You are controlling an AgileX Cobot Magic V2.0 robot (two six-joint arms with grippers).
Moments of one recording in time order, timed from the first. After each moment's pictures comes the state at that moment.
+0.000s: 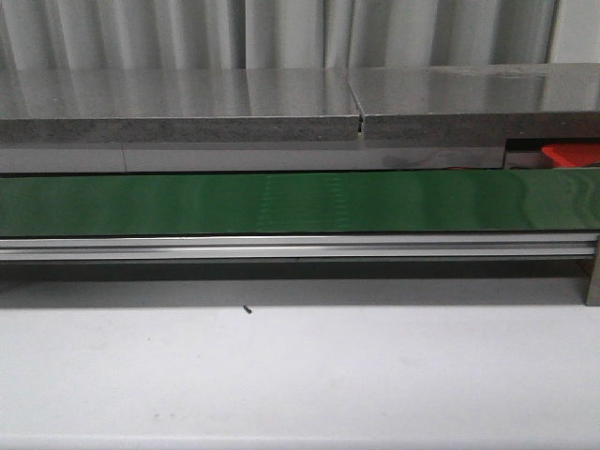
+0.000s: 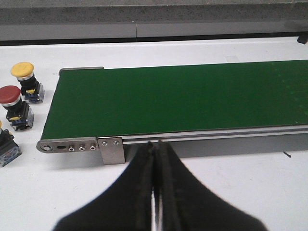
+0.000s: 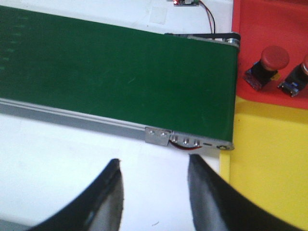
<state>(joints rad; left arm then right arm) -0.02 0.53 -0.51 -0.23 0.51 0.20 -0.09 0.89 -0.82 0.19 0.75 -0.28</state>
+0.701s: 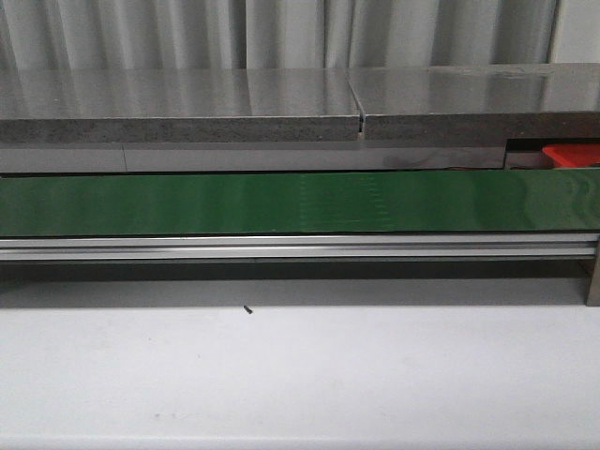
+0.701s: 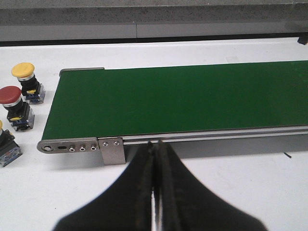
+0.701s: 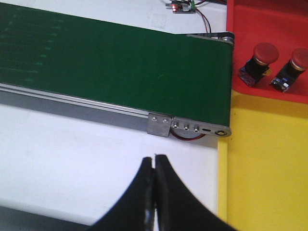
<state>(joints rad) -0.02 0.53 -0.51 -0.23 0.50 0.20 -0.09 0.72 -0.73 0.19 0.76 -0.28</state>
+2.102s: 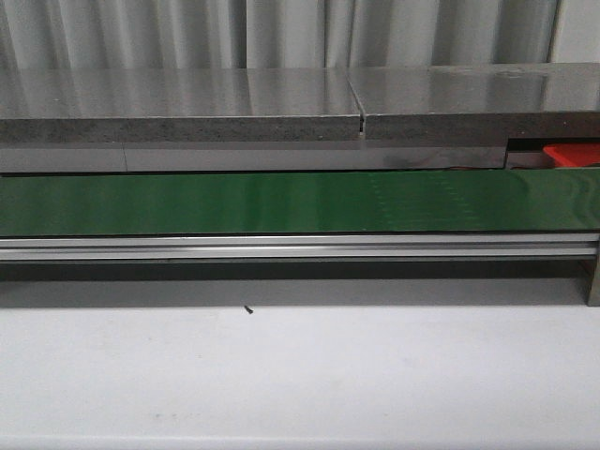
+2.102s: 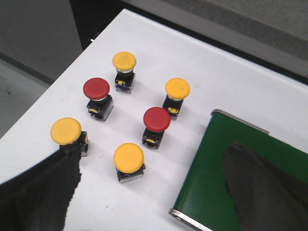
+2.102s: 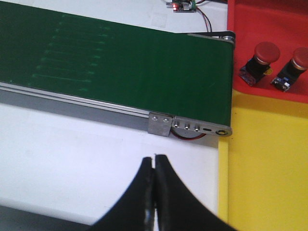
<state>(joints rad) 0.43 1.32 -1.10 -0.11 0.55 -0.01 -0.09 0.72 -0.73 0.19 0.76 -0.28</state>
